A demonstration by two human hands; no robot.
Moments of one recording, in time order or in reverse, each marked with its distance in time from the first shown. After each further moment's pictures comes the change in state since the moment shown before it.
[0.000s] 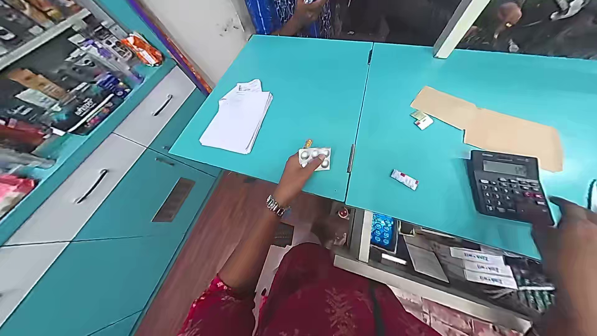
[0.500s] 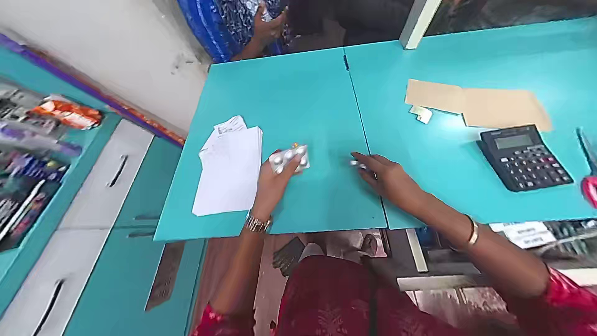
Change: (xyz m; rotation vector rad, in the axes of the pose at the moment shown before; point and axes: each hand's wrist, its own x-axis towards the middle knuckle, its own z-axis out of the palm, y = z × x) left_hand 0.088 0.003 -0.100 0.008 -0.112 0.122; right_hand 0.037 -0.228 0.153 0.308 -0.041 -0.695
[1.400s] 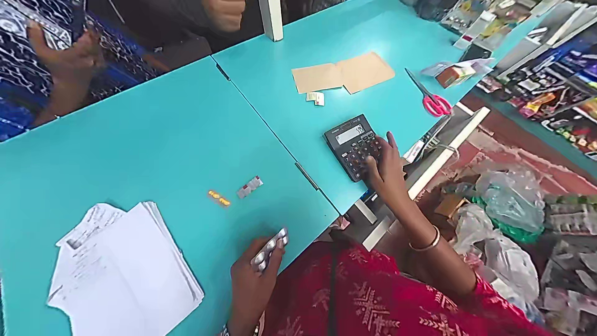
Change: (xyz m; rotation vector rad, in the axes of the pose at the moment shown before) left_hand -0.060 -0.042 0.016 0.199 -0.376 0.176; right_hand -0.123 -0.001 -0.018 -0.384 0.511 0.898
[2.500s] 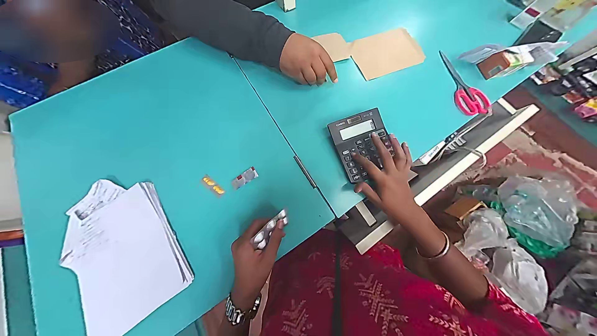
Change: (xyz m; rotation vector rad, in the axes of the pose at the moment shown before) left_hand 0.017 0.008 0.030 -0.017 0.080 0.019; right_hand -0.002 0.016 0.002 -0.049 -0.077 -0.427
